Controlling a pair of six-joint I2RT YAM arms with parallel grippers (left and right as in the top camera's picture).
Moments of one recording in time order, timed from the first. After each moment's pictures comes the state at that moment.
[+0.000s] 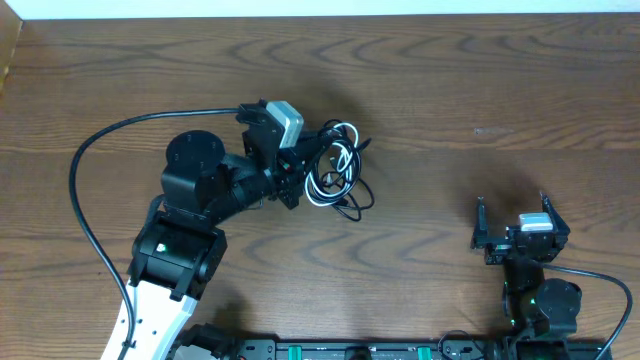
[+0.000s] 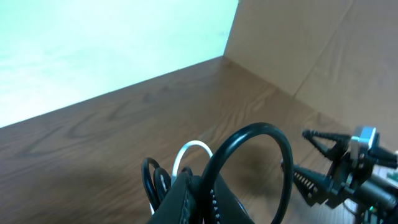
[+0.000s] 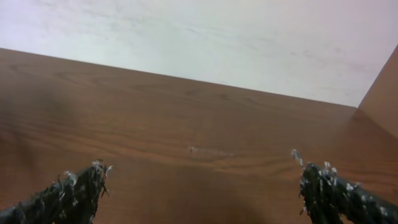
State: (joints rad) left arm -0.34 0.99 0.95 -0.21 0.60 -0.11; right arm 0.02 0.01 0.01 -0.07 0.02 -0.14
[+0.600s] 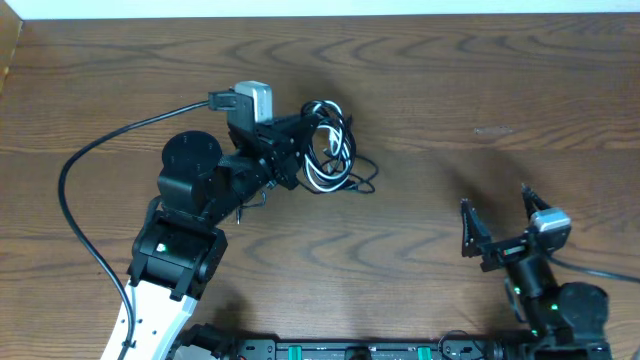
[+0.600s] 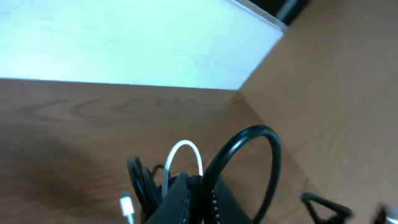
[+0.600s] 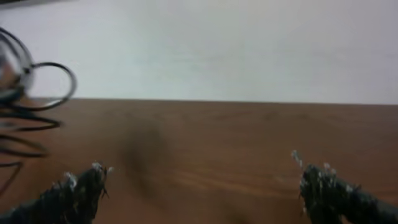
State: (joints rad) left arm -0.34 0.99 0.95 -0.16 0.42 -0.51; right arm 0.02 0.12 0.26 -0.20 -0.28 0.13
